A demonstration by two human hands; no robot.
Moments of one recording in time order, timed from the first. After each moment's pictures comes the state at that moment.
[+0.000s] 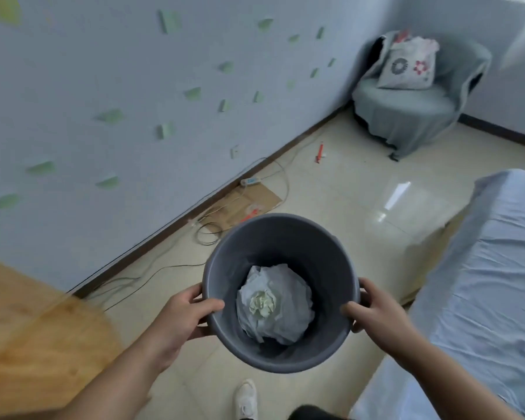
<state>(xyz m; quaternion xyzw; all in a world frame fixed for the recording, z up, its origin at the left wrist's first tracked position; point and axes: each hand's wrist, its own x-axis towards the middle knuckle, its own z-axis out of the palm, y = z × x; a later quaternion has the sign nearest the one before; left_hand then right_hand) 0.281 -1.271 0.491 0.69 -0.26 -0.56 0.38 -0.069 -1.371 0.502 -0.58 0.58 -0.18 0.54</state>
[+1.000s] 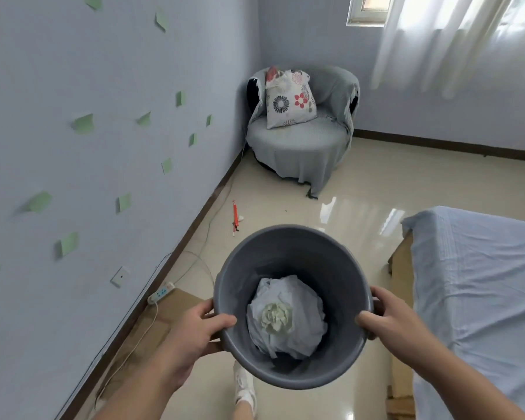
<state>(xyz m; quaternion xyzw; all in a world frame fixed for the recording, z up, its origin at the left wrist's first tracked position) 0.149 -1.961 0.484 0.60 -0.38 -0.65 0.27 -0.214 -1.905 0.511 -0.46 0.70 -0.28 0.47</state>
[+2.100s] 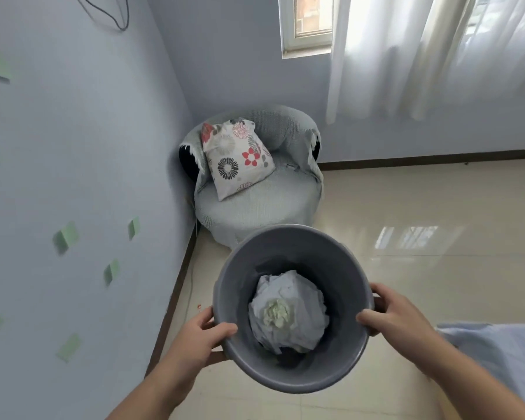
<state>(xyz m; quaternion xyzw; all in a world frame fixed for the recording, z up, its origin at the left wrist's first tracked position) -0.091 -2.650 0.522 0.58 -0.47 -0.64 0.17 -0.431 -2.521 0.521 -0.35 0.73 -0.37 0.45</state>
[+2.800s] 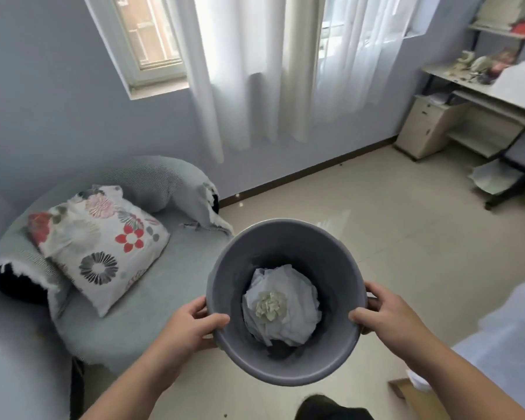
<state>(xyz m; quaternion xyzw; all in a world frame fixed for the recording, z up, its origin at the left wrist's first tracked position) -0.408 -3.068 0.507 0.41 -0.59 -0.70 -0.01 -0.625 -2.775 0.537 -0.13 0.80 -0.47 0.34</state>
